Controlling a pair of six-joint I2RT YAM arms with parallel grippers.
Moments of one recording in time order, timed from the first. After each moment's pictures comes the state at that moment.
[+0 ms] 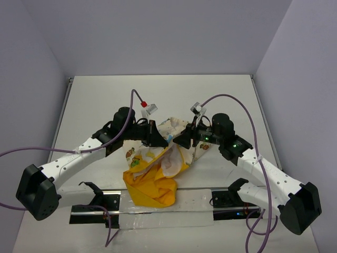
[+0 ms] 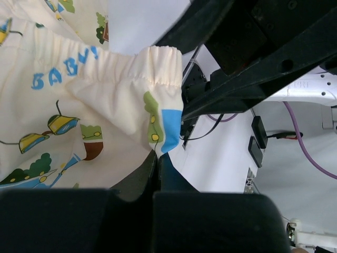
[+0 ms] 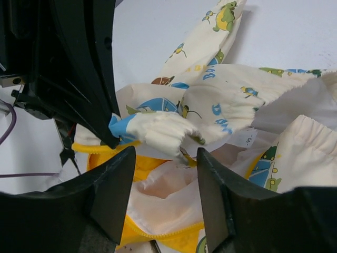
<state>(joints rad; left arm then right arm) -0.71 1.21 0.84 -0.08 0.65 -0.64 0.57 0.95 0.66 0.01 -0.57 0.31</state>
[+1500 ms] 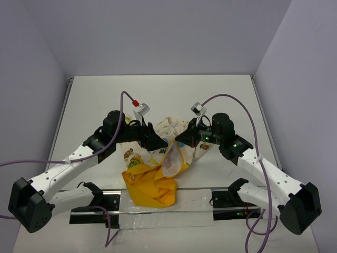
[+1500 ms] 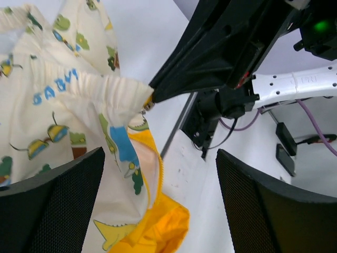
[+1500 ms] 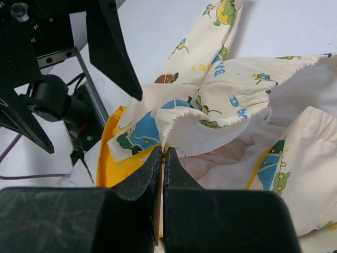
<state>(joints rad) -0.68 1.07 0.77 -0.02 0.61 -0.53 0.56 0.95 0.67 -0.02 -0.57 0.35</state>
